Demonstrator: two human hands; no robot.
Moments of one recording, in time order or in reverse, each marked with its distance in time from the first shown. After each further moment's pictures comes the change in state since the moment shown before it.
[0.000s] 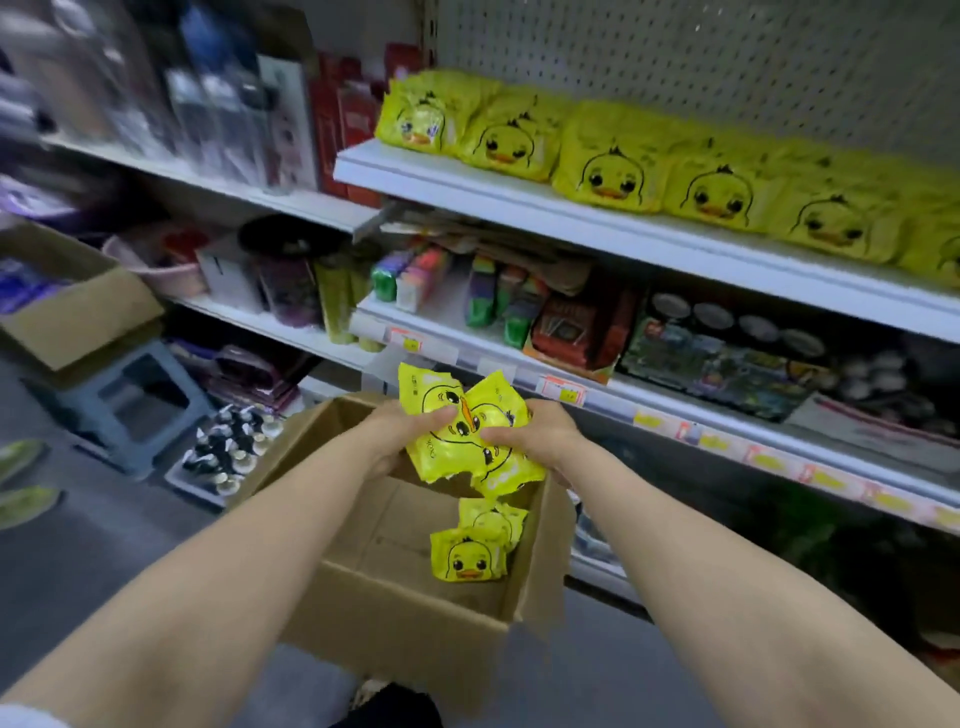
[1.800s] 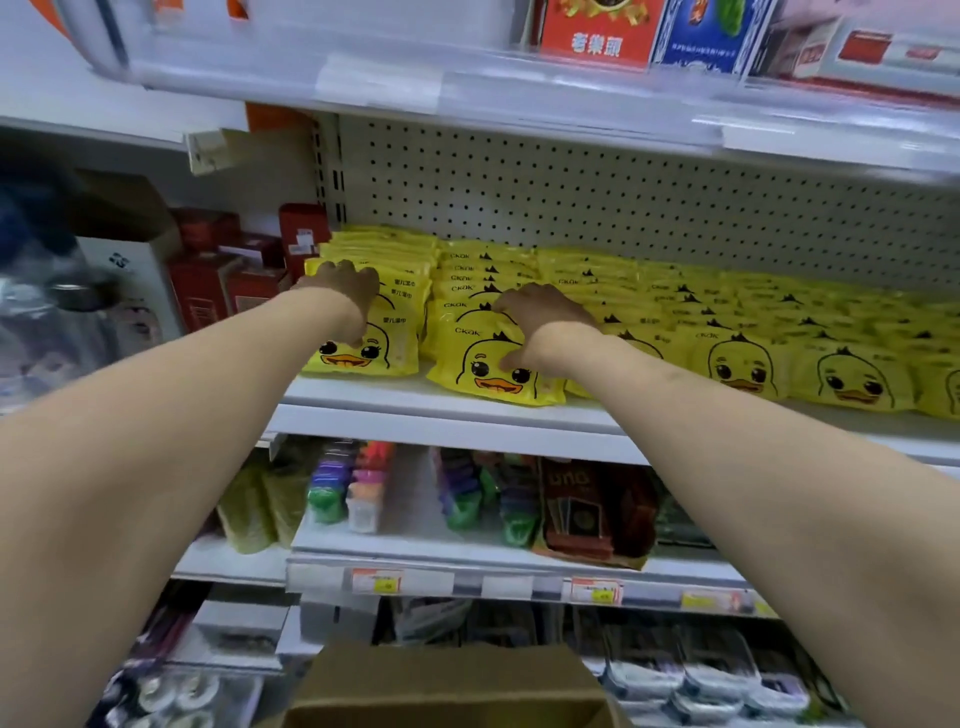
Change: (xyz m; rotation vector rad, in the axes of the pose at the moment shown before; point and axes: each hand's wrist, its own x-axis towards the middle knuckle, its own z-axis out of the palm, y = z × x) left_hand 0.272 0.408 -0.107 1.702 0.272 0.534; right_hand 0.235 -0.298 -0.156 -0.924 0.437 -0.207
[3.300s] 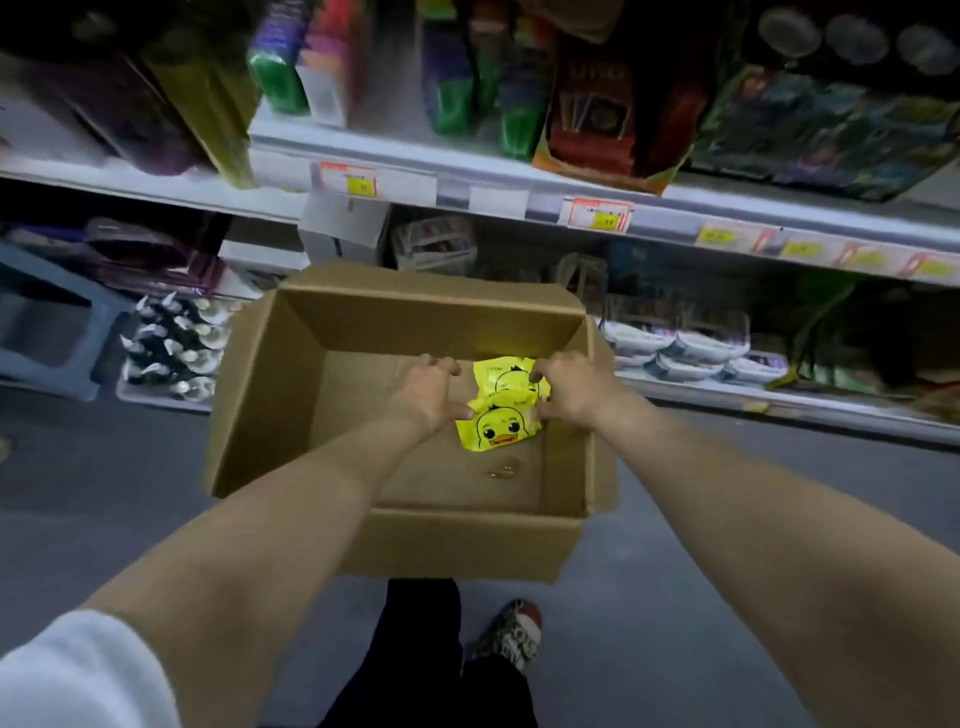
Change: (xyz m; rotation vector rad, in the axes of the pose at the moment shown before) left_hand -0.339 0.210 0.383 -0.606 -0.637 -0.113; right_hand -0.337 0.049 0.348 0.133 -0.724 0.007
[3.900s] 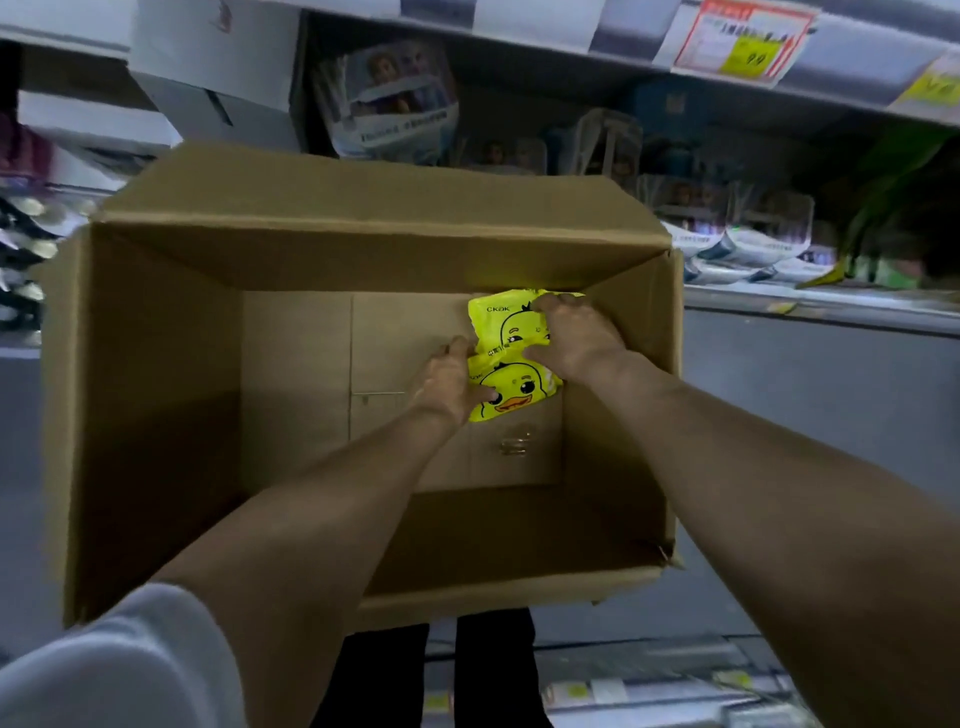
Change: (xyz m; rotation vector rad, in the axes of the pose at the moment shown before) left_hand 0.139 -0.050 0.130 -0.290 -0.191 -0.051; right_hand 0.155 0.022 0.100 0.157 -0.116 0.249
